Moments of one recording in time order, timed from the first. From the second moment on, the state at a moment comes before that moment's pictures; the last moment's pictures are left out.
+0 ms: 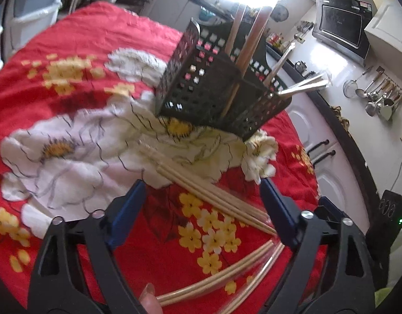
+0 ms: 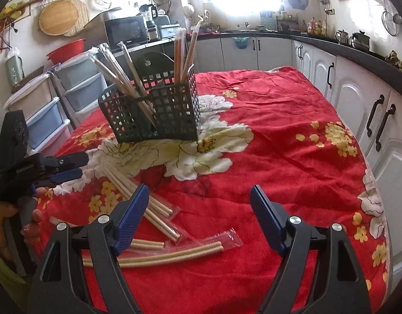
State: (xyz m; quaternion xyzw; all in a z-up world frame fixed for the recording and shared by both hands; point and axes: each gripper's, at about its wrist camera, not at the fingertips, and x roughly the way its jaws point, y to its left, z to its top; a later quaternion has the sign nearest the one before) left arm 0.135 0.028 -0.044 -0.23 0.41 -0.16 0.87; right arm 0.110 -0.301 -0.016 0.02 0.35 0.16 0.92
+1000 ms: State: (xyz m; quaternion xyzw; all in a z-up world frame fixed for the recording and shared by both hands) left arm 0.168 0.049 -0.082 -0.33 0.44 -0.15 0.82; right arm 0.125 -0.327 -0.069 0.12 0.45 0.12 0.87
